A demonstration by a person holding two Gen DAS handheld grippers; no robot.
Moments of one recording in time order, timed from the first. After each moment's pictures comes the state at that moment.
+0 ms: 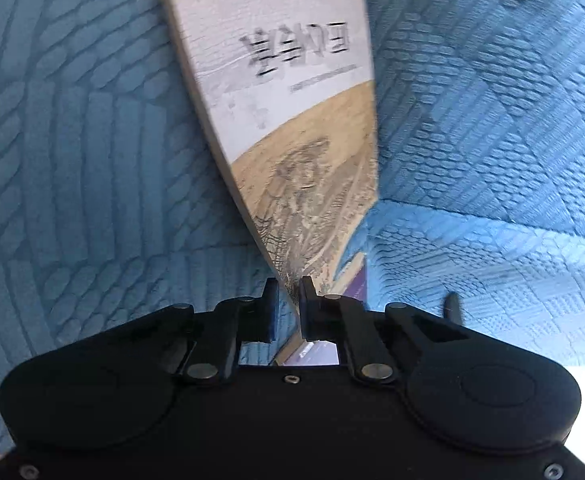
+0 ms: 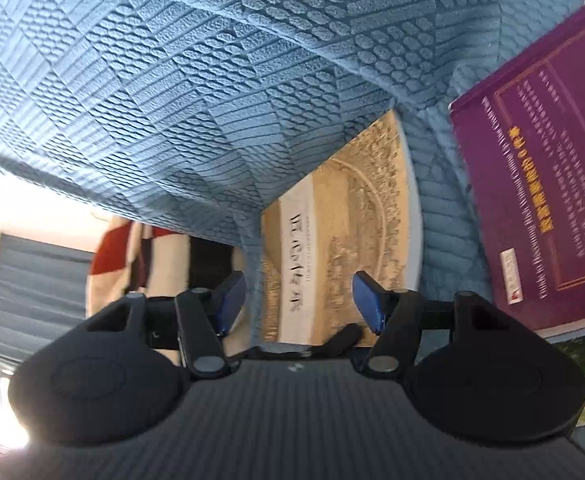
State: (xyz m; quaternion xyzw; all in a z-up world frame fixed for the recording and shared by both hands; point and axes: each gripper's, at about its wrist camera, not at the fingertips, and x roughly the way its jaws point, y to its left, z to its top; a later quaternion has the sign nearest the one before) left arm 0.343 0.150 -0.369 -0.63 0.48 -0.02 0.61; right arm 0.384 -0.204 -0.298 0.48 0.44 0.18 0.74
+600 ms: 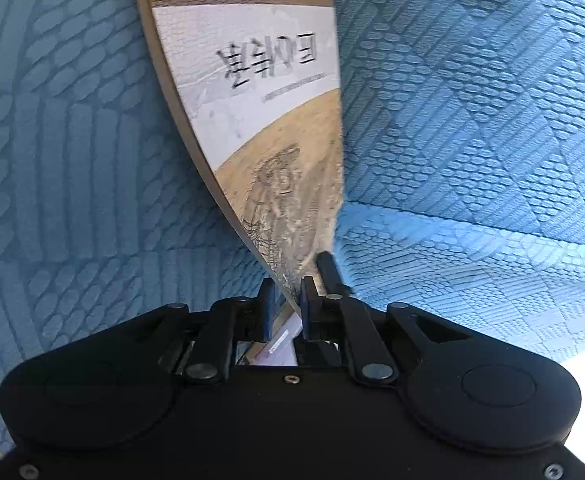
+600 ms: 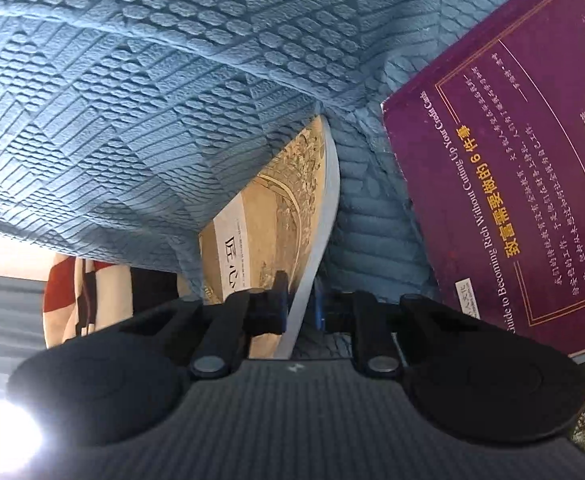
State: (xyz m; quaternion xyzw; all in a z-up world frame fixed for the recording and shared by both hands) left arm 0.347 0.153 -0.364 -0.66 0.46 -0.03 0.60; right arm 0.406 -0.199 -0.333 0.49 0.47 0.10 0.73
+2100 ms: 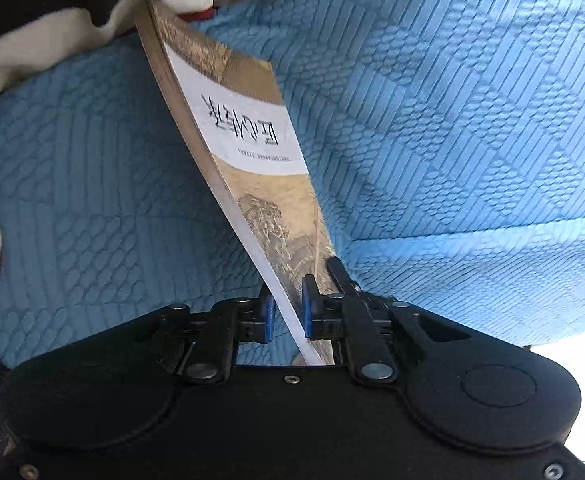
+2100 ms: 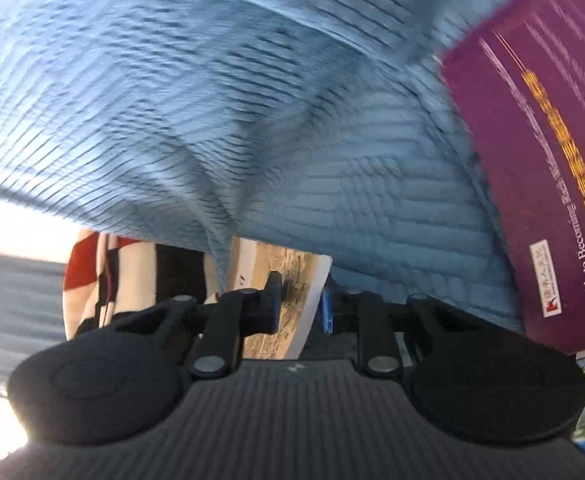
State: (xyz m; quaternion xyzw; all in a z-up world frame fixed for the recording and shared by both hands) left arm 0.285 0.213 -0.279 -0.56 0.42 0.01 0.71; right arm 0.402 -0.167 -0.332 0.49 0.45 0.15 0.73
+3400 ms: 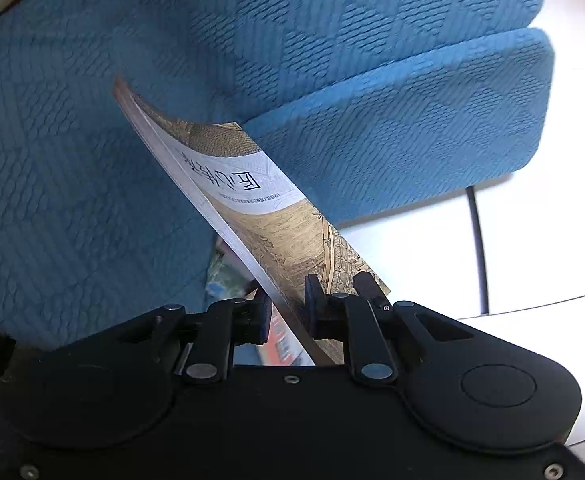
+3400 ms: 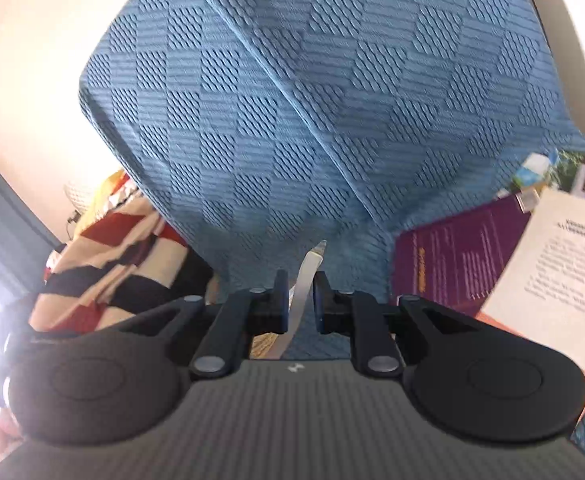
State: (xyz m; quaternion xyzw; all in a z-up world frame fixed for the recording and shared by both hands) left arm 0.255 0.155 -0.231 -0.47 0.47 -0.19 0.73; right arm 0.229 -0.218 -0.195 0.29 0.29 0.13 0.90
